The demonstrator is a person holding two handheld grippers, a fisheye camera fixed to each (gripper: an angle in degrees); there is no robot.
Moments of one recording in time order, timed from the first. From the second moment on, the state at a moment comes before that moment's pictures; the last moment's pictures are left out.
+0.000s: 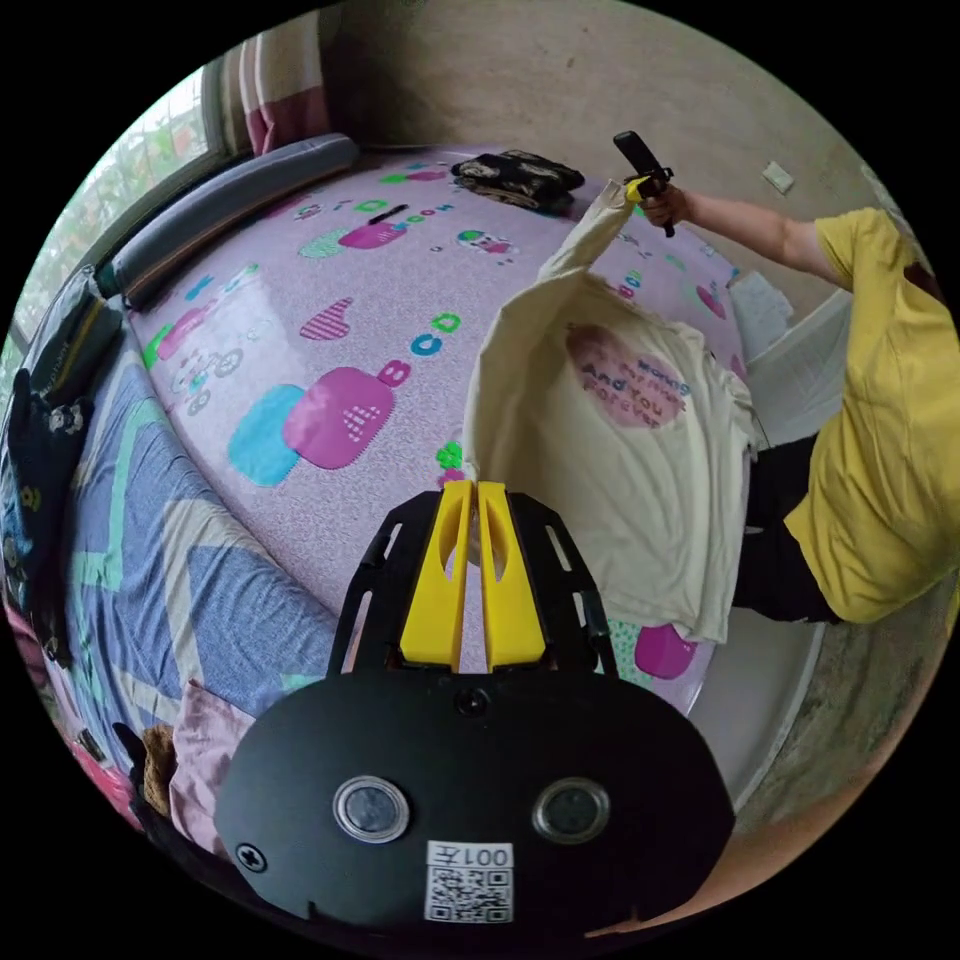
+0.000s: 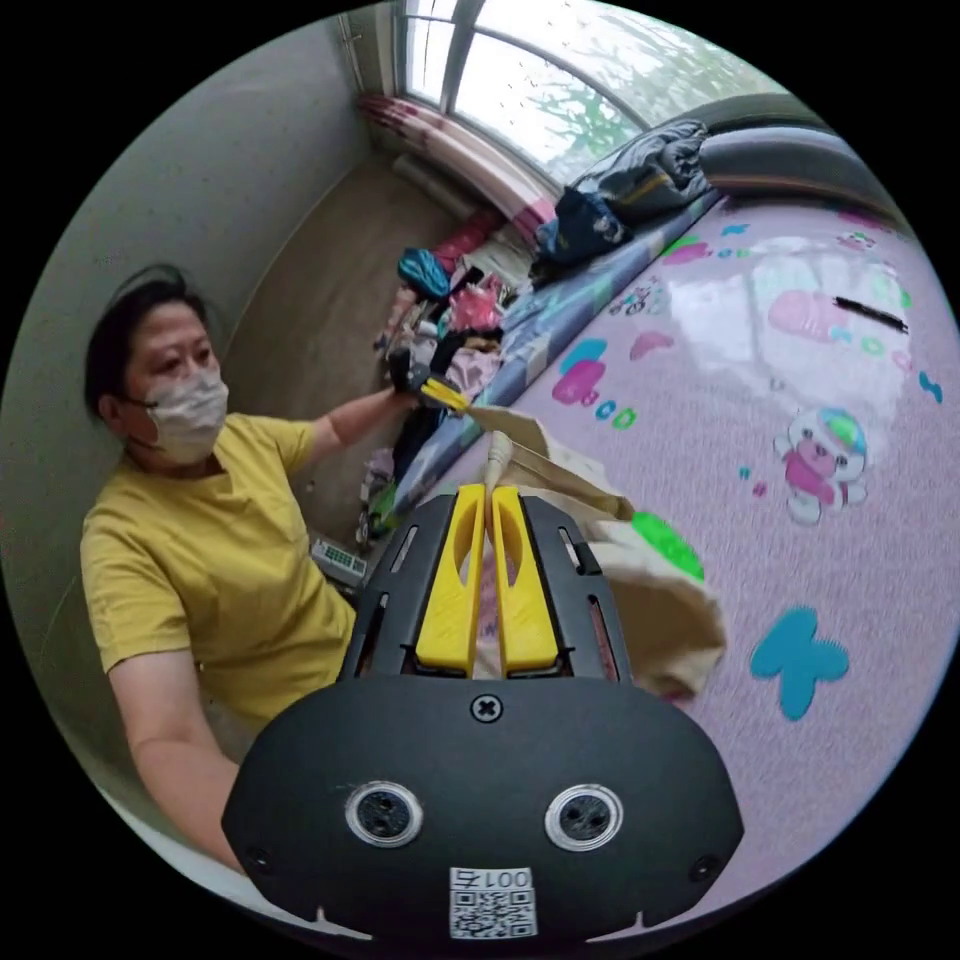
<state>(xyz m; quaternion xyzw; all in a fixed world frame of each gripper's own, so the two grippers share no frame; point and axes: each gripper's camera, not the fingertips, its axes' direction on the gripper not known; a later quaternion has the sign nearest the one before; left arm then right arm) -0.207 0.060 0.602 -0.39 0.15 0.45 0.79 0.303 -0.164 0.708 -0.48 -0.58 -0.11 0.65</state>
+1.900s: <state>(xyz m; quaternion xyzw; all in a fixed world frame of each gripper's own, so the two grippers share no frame) -0.086 0.326 0.679 -0.36 0.23 0.34 0.84 0.245 0.194 0.594 -0.55 -0.49 -0.38 0.56</state>
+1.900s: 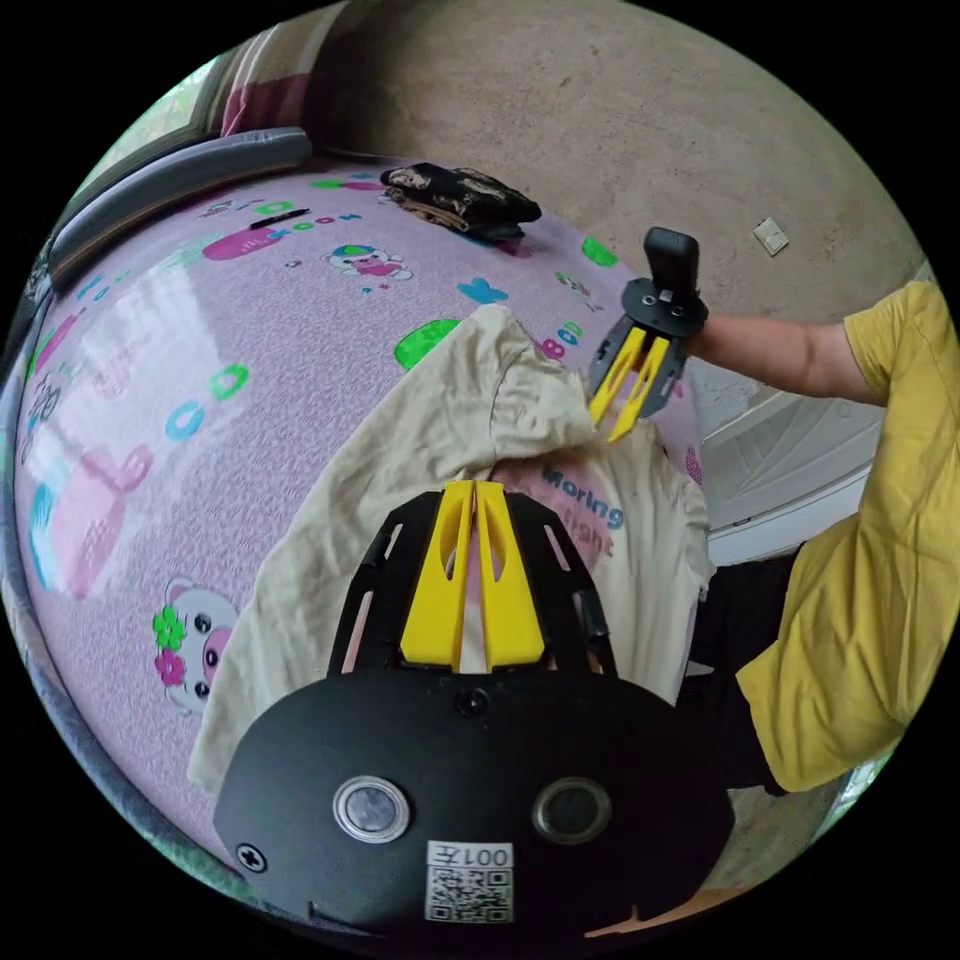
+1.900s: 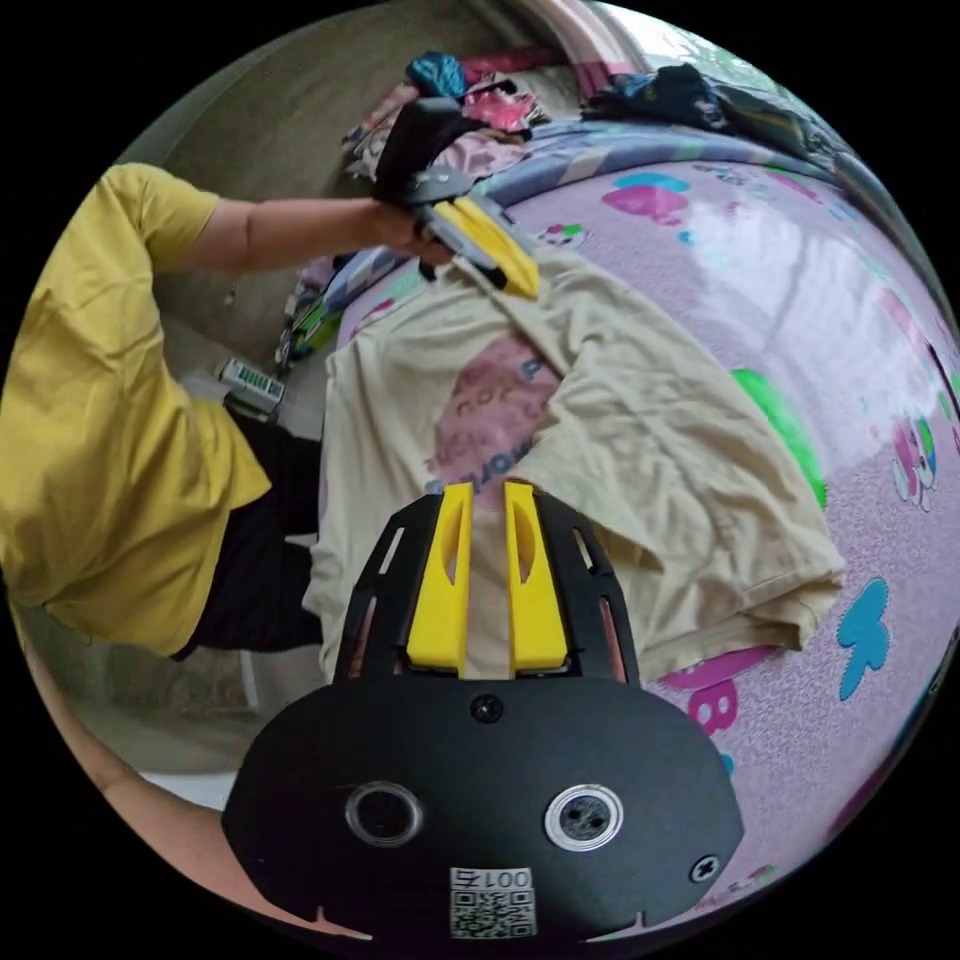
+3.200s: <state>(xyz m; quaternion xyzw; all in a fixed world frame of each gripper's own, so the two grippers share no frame) -0.143 0.650 0.400 -0.39 0.01 0.23 0.89 0.401 0.439 0.378 -0.59 -0.21 -0.14 0.77</state>
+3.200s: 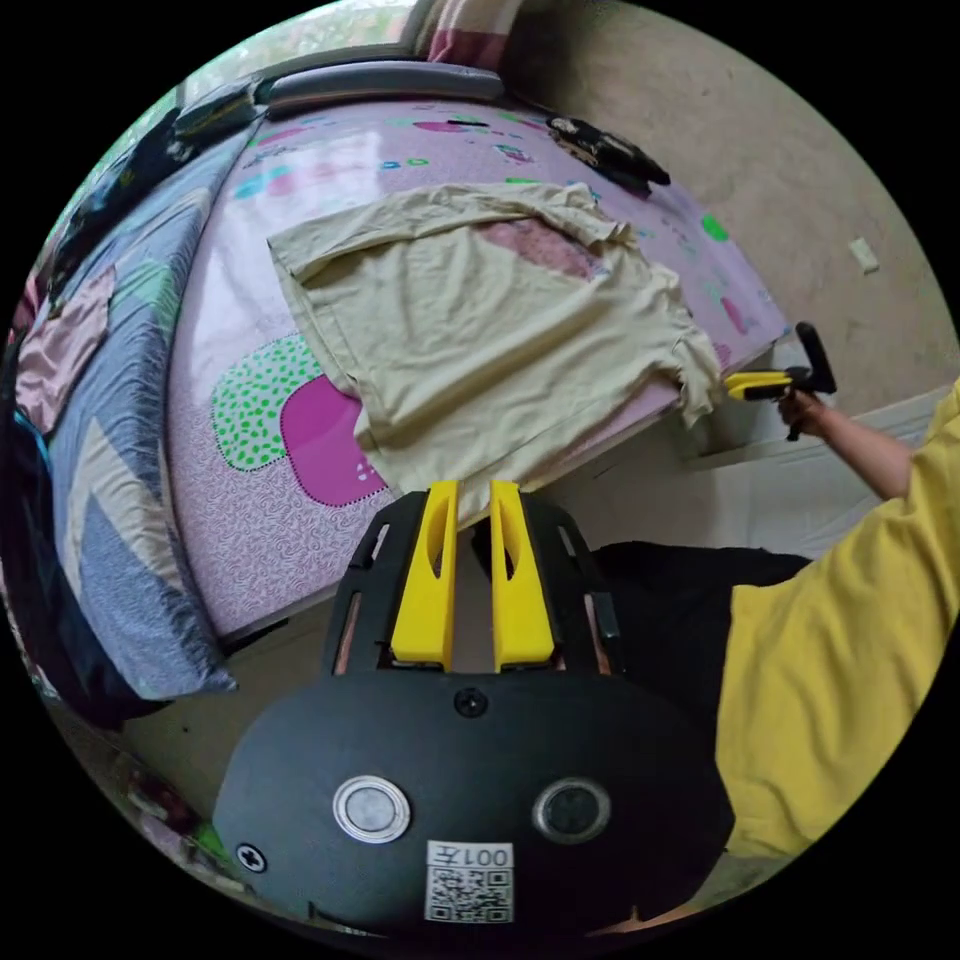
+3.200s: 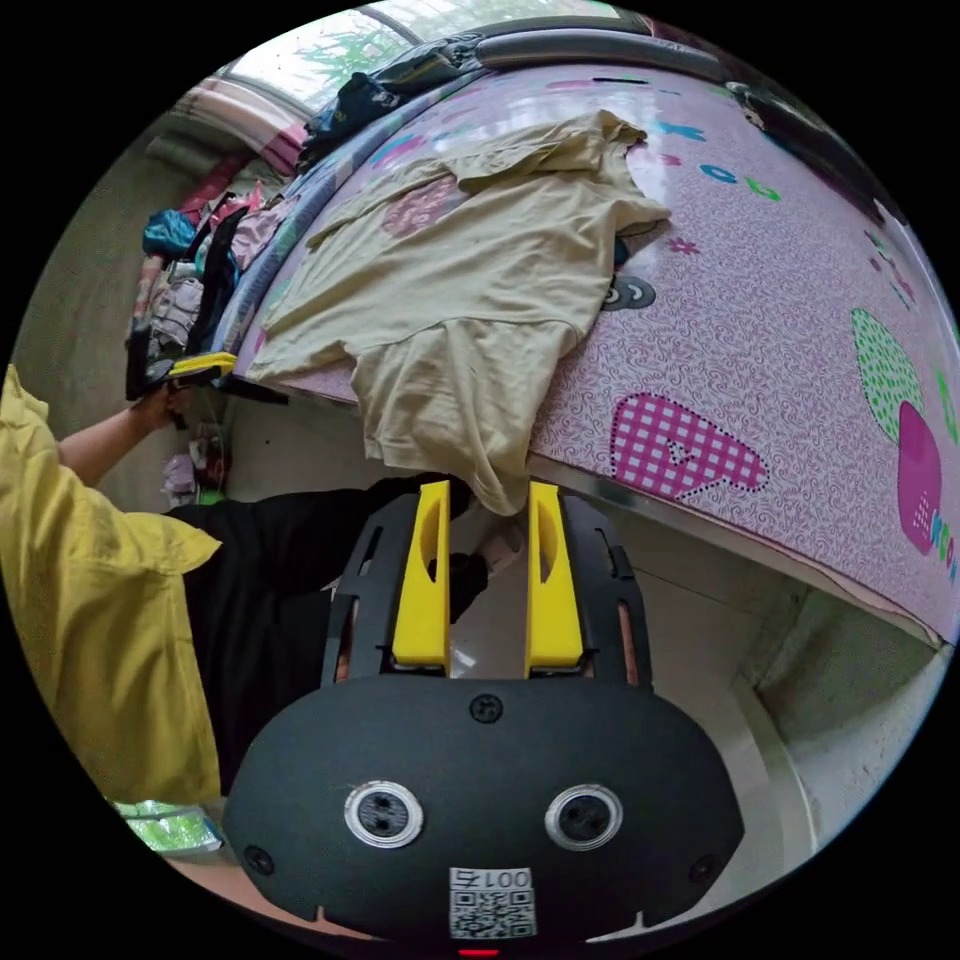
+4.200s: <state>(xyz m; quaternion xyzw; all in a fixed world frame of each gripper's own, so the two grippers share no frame) -0.268 0.785 0.423 -0.38 0.10 -0.18 0.90 0.485 0.522 0.426 -0.59 -0.27 0.15 0.75</state>
